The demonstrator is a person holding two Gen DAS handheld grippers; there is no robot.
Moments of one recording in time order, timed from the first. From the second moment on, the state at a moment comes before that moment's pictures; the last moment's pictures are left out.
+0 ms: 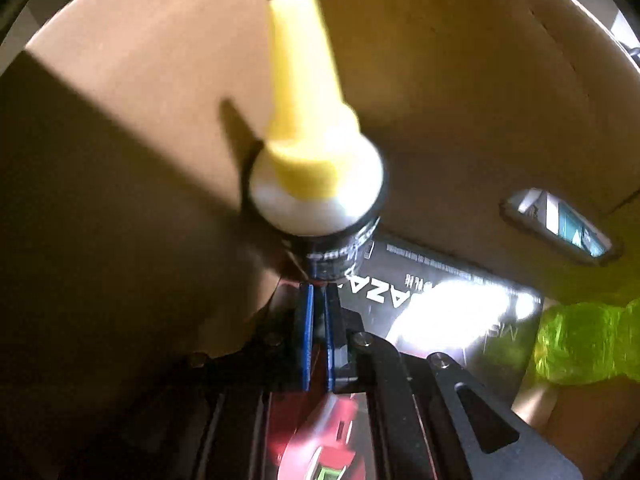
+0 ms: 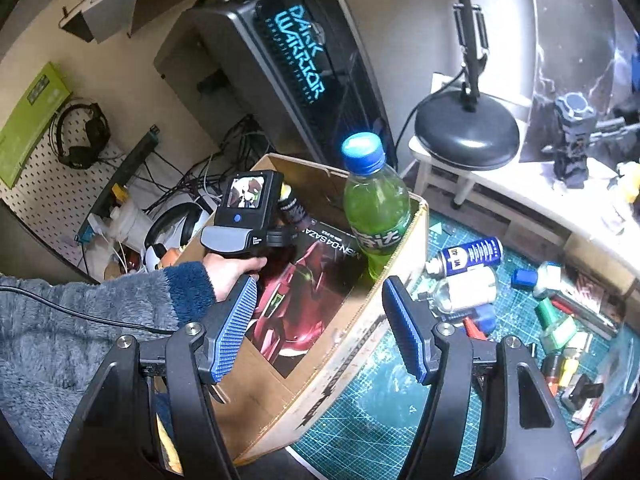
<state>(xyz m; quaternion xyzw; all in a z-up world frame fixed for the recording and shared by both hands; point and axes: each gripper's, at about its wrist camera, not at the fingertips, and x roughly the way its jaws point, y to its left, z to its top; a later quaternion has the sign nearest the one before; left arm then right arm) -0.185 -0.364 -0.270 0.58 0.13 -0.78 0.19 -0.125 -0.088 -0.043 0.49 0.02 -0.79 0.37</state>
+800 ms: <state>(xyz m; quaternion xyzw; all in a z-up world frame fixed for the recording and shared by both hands) -0.064 -0.228 -0.109 0.54 0.13 -0.83 -0.09 -0.075 0.044 -0.068 0.55 -0.08 -0.81 0.20</state>
